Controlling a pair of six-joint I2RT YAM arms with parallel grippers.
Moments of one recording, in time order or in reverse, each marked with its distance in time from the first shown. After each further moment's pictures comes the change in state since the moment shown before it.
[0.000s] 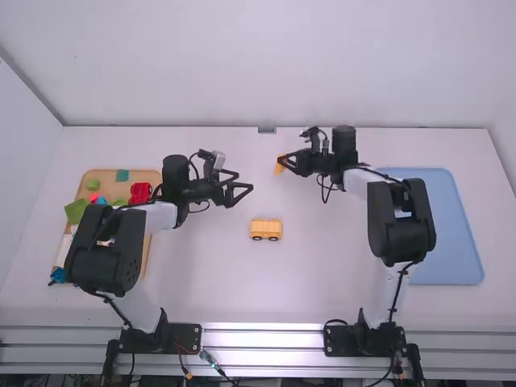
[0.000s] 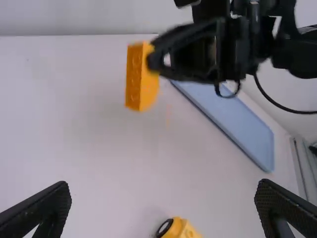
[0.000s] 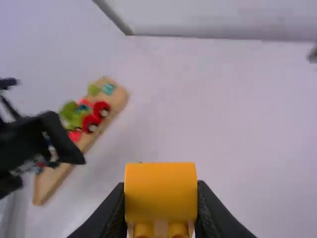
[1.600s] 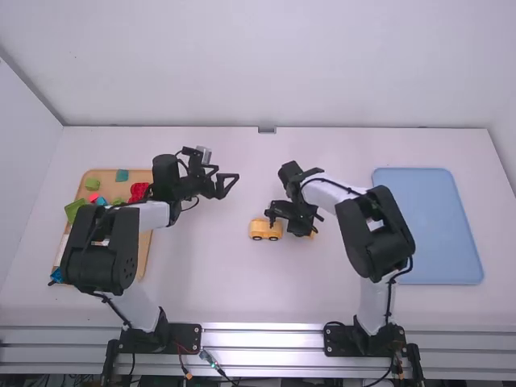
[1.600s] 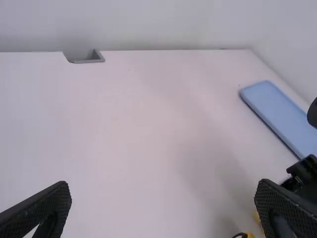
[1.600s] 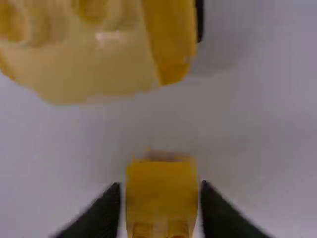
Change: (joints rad) left arm 0.070 0.000 0.001 -0.024 -0.206 0.050; right arm 0.320 -0.029 0.015 -0.942 0.932 -1.032
